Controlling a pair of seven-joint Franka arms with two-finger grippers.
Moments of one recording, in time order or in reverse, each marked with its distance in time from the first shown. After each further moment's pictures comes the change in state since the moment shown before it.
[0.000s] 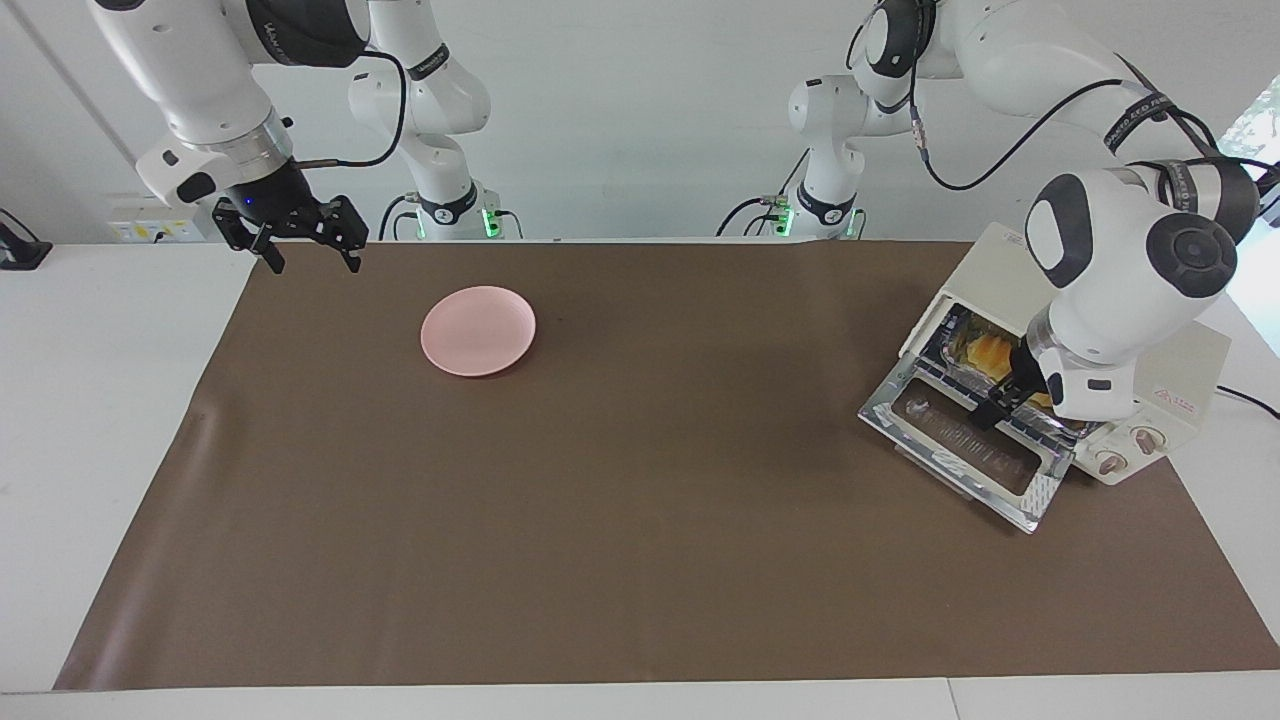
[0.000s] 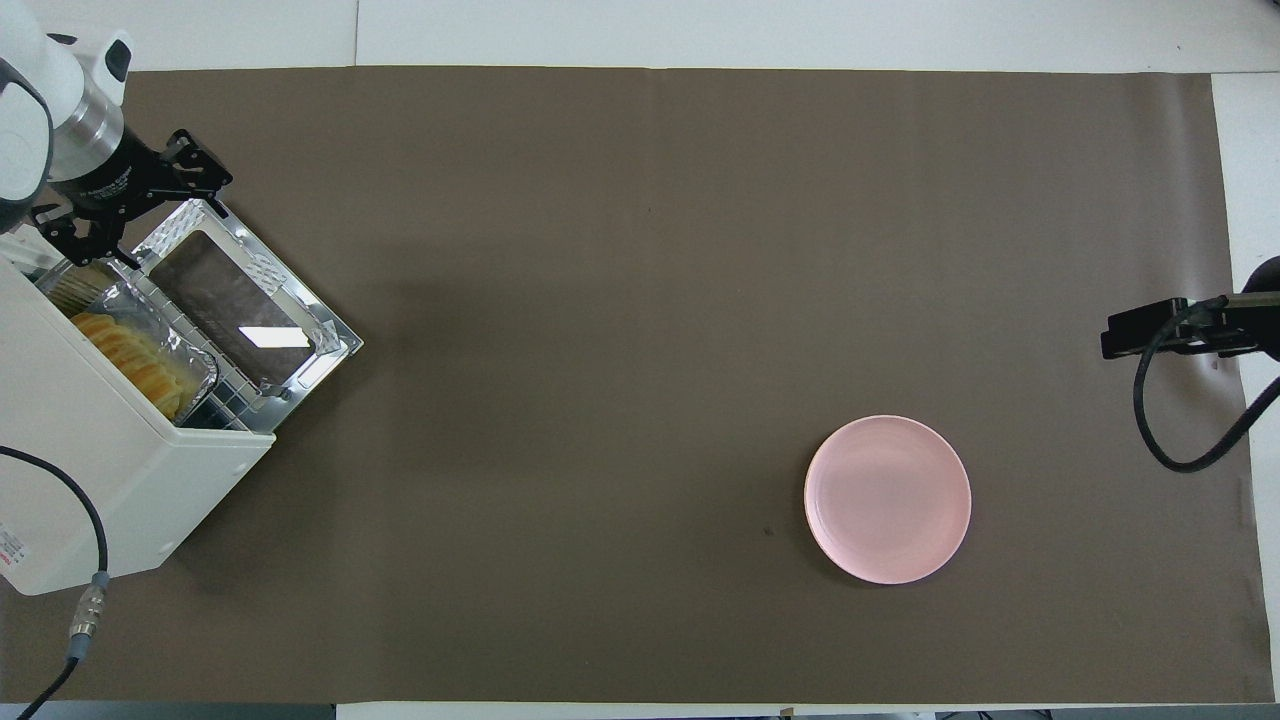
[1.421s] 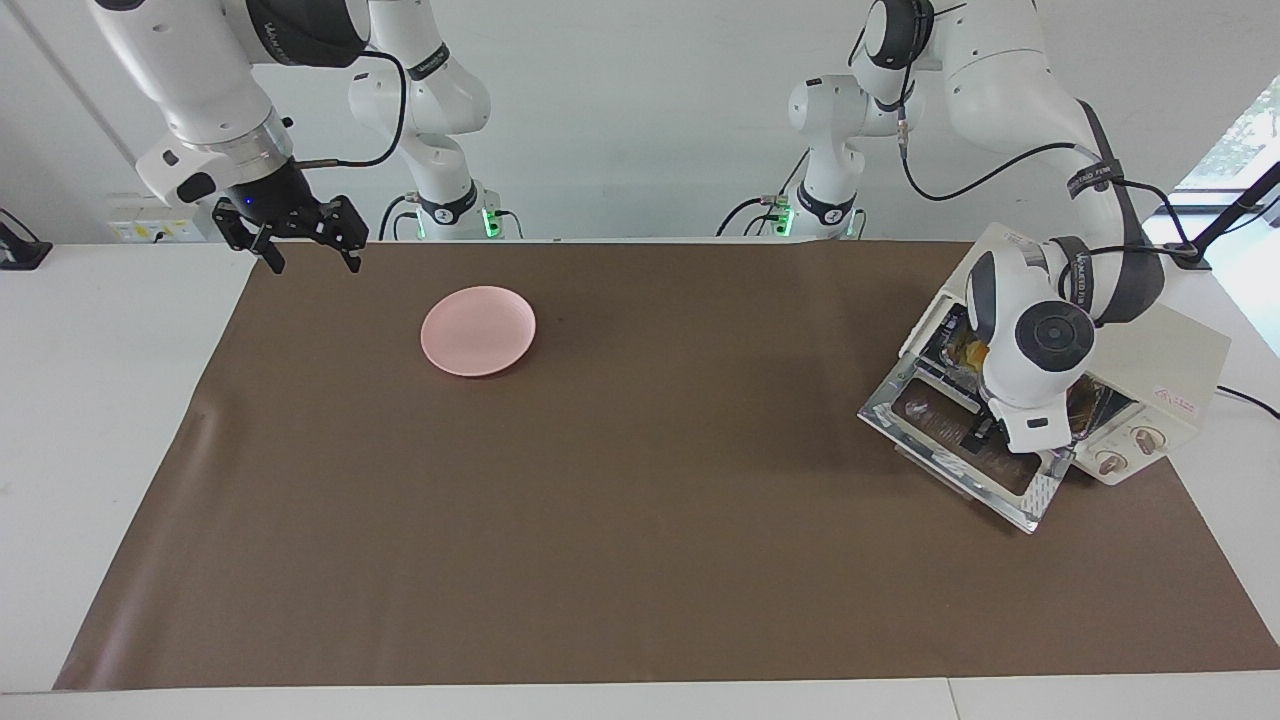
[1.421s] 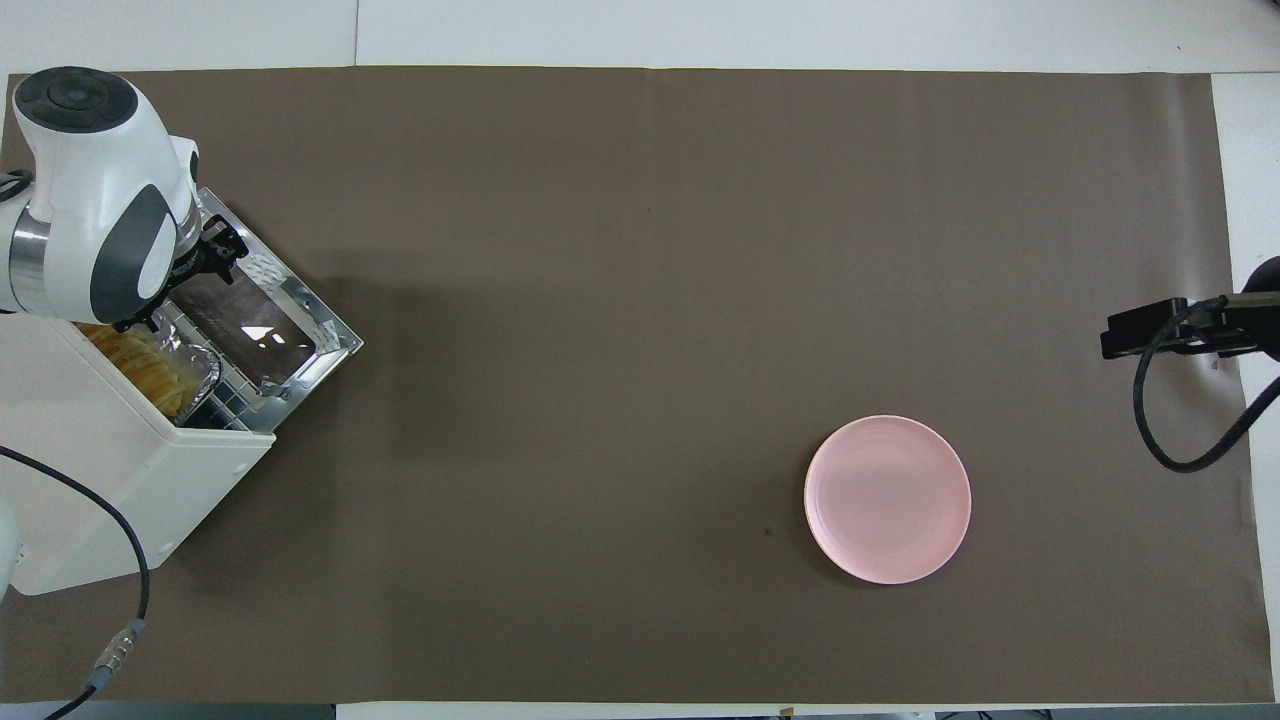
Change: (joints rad) left arm -0.007 -0.045 0.021 -0.362 0.205 0.237 -0.213; right arm 0.000 0.000 0.000 0.000 0.000 0.000 0.000
